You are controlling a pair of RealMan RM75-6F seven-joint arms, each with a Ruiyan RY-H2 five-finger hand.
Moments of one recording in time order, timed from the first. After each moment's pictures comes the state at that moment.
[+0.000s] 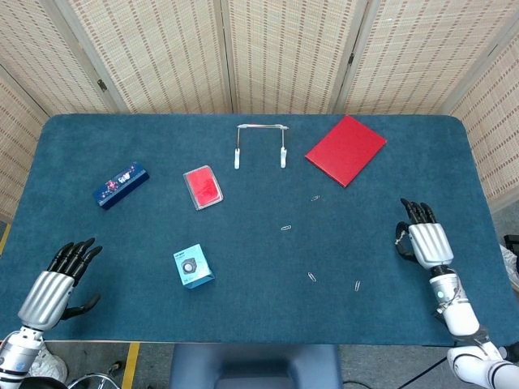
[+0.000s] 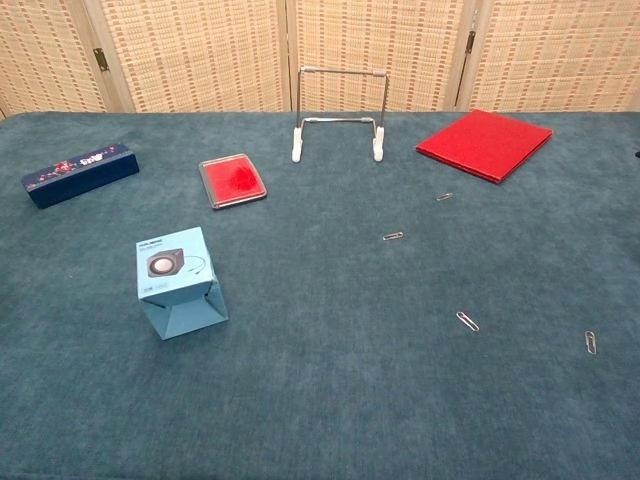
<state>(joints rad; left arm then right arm) -0.20 -1.17 0.05 -1.48 1.69 1.46 -0.13 0.40 -1.53 0.05 -0.93 -1.39 1.15 0.16</state>
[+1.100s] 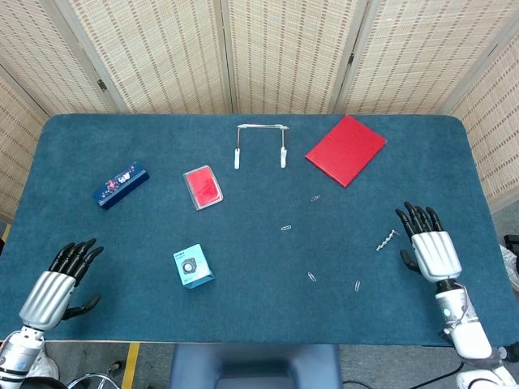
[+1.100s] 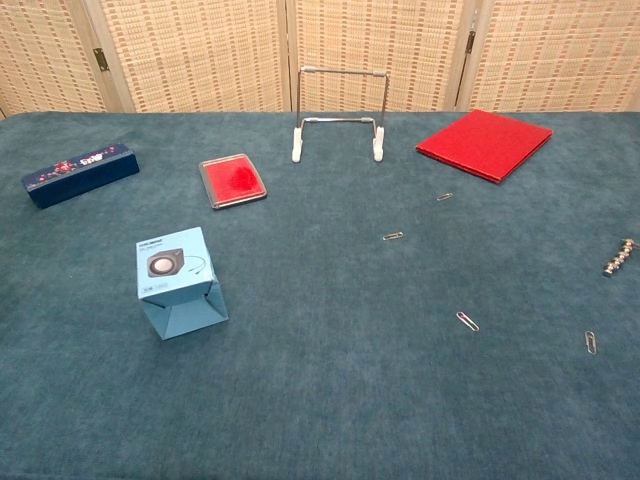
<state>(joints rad) -0.21 -1.18 0.05 -1.47 1.69 1.45 -0.11 0.30 -1.30 0.06 -1.42 -1.39 1.30 -0.20</state>
